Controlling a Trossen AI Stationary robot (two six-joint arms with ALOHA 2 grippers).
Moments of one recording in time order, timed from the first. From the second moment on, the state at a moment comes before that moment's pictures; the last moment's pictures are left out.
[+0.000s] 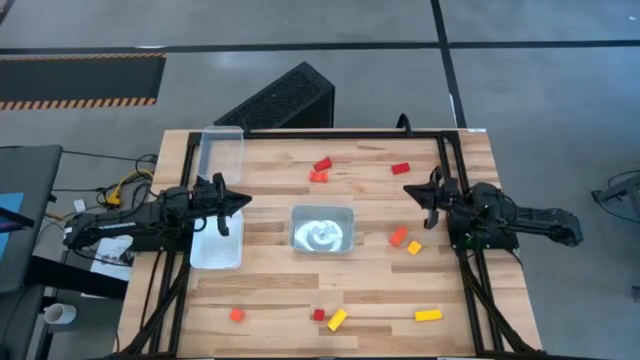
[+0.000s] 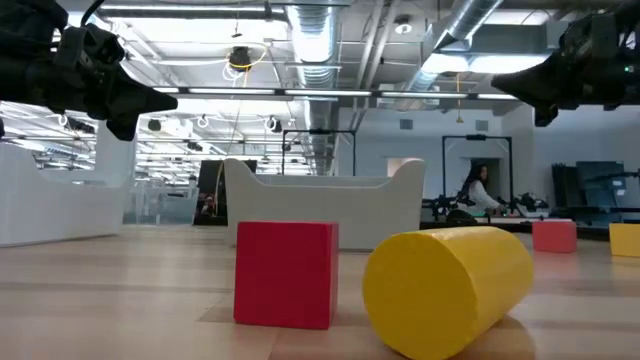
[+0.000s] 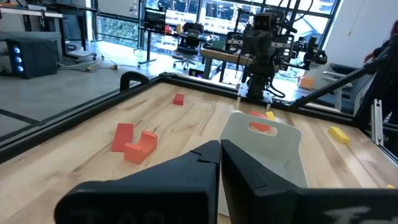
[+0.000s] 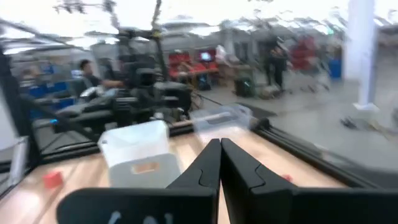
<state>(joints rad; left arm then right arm) 0.17 0.07 0.02 0.01 -0.06 -0.18 -0.15 0.00 0.03 0.13 0.15 0.13</state>
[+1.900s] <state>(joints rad) 0.17 0.07 0.02 0.01 -0.06 -0.18 0.05 1.37 0.82 -0.98 0.02 -0.03</state>
